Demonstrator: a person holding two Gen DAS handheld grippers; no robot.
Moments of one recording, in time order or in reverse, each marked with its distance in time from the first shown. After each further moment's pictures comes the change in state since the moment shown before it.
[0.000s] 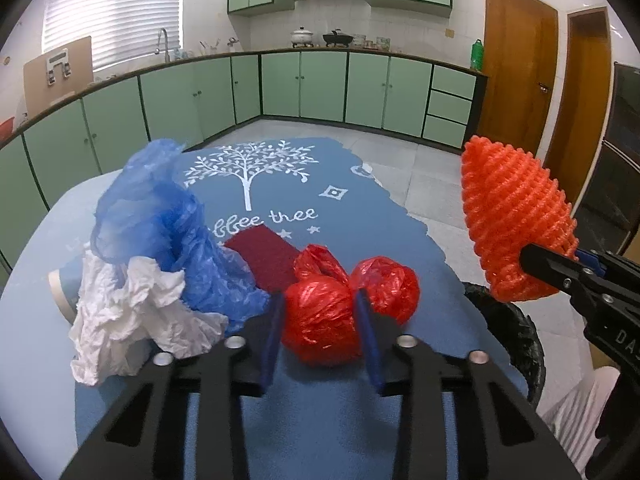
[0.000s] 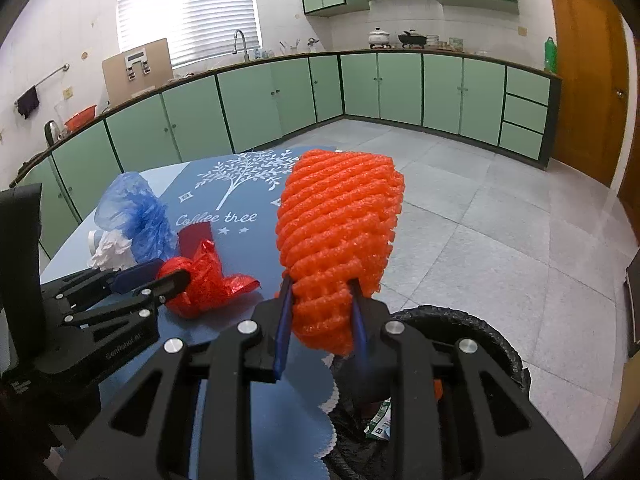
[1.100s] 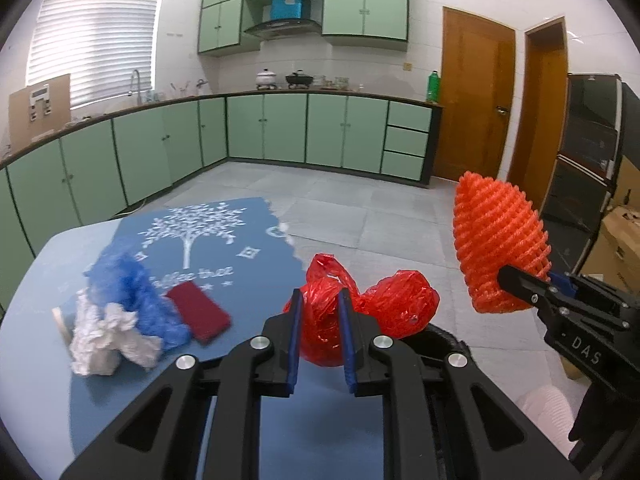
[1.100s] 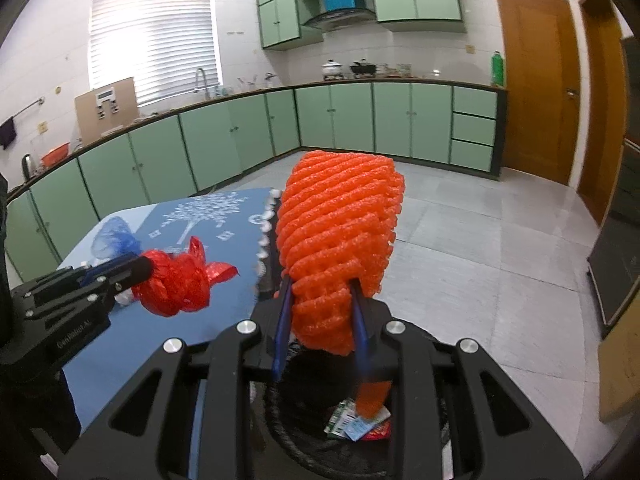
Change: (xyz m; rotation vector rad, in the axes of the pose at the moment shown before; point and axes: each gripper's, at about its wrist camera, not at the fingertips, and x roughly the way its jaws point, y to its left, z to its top) left arm -0.079 -0.083 0.019 0.057 -0.142 -0.121; right arm -0.098 -0.059 -0.019 0.076 -0.119 -0.144
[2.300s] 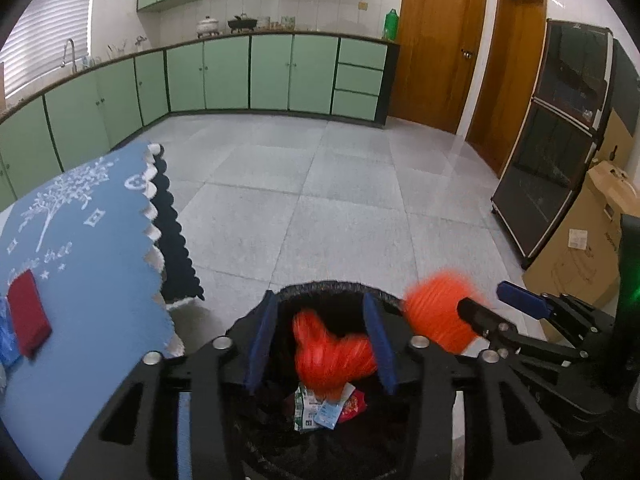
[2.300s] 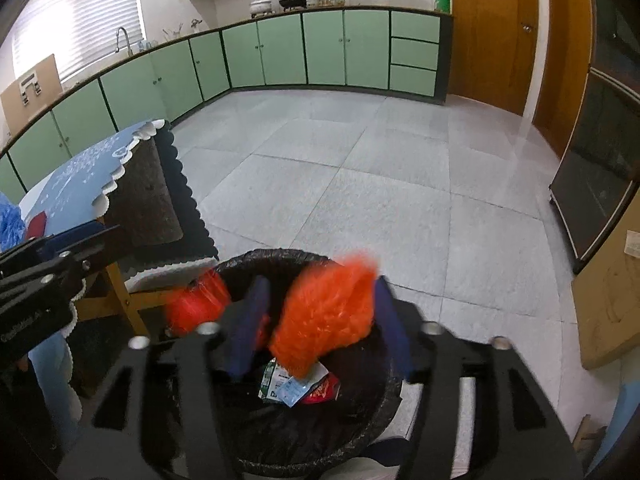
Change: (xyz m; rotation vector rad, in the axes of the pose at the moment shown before) left arm 0.139 -0.087 -0.019 0.067 0.207 -0.150; right arm 0.099 -0.106 -0.056 0.115 0.232 -0.189
